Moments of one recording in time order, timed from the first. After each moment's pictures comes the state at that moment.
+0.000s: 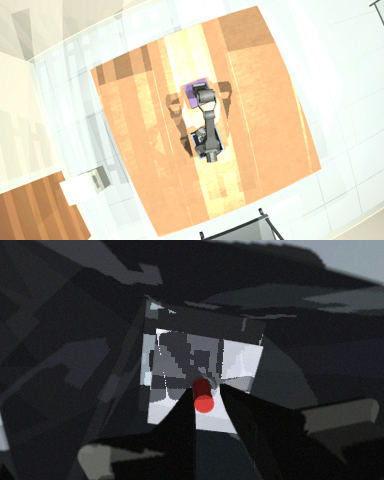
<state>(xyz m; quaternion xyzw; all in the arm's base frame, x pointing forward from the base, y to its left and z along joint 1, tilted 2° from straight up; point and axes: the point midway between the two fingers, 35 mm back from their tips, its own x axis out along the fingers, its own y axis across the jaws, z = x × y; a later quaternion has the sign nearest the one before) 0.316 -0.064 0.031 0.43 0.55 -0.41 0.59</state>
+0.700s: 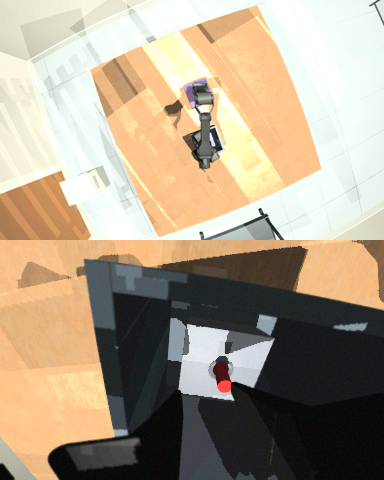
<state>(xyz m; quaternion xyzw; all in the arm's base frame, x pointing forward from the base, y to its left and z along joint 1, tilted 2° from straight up) 0.336 -0.072 0.067 0.50 0.57 -0.35 0.55</state>
